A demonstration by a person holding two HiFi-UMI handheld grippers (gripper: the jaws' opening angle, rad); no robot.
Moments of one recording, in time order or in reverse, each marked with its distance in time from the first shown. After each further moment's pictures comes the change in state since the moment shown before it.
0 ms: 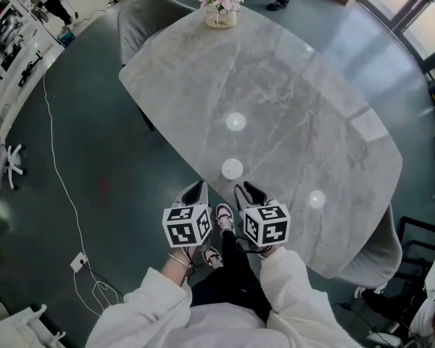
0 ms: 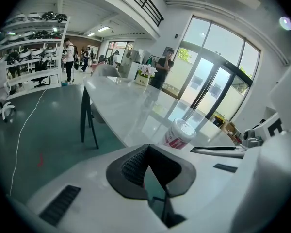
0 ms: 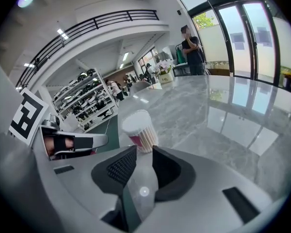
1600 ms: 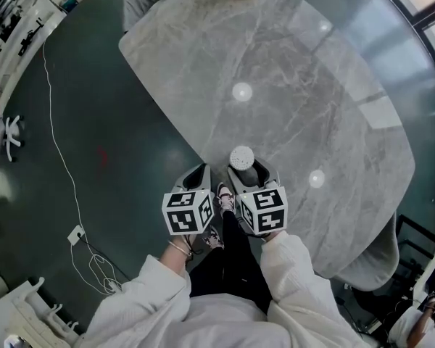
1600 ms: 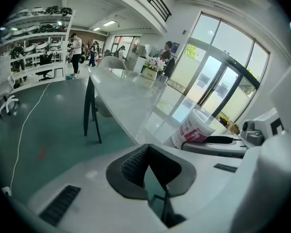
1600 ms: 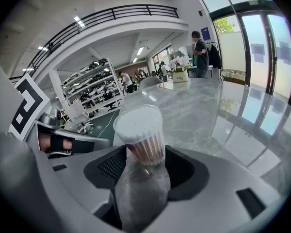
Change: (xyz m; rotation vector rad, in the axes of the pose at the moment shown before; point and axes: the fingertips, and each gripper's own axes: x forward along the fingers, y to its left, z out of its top) left arm 0.030 0.028 -0.008 -0.058 0.049 0.035; right arm 0.054 0.009 0.017 -0.185 0.031 0.039
